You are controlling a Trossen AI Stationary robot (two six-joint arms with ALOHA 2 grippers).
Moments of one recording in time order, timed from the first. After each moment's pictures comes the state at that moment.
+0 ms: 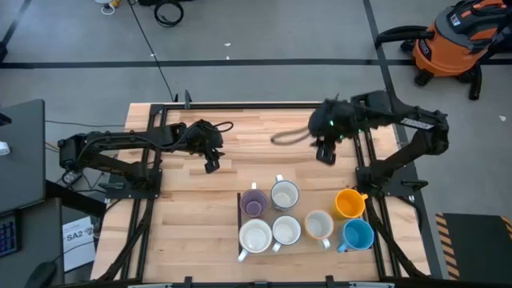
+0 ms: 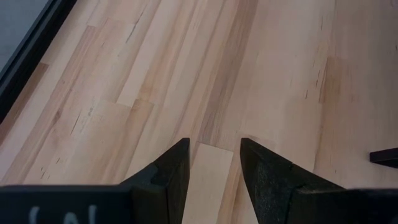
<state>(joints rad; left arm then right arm) 0.27 1.23 0.82 -0.44 -0.05 0.00 -0.03 1.39 1.77 -1.45 0.12 0.21</state>
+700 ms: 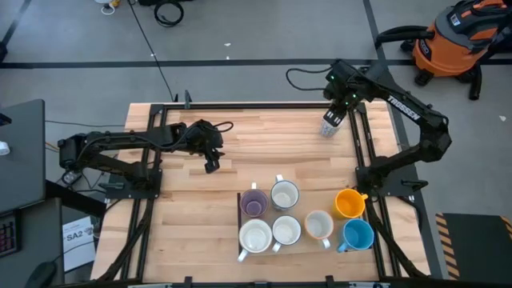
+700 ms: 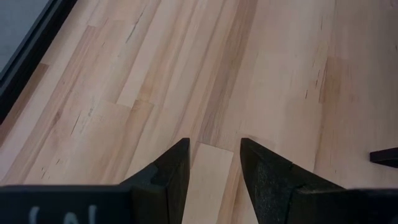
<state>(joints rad) 0.27 1.23 0.82 -0.44 -0.05 0.01 -0.77 1.35 1.48 -1.42 0.12 -0.05</state>
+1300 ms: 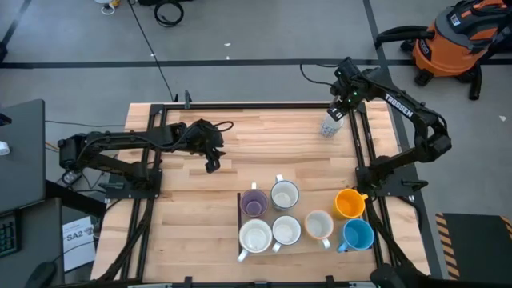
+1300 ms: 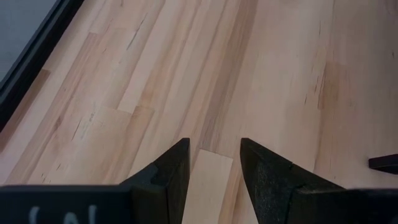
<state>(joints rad) 0.27 1.23 0.82 -0.42 -0.05 0.00 -1.01 1.35 1.25 -1.18 0.10 -0.12</state>
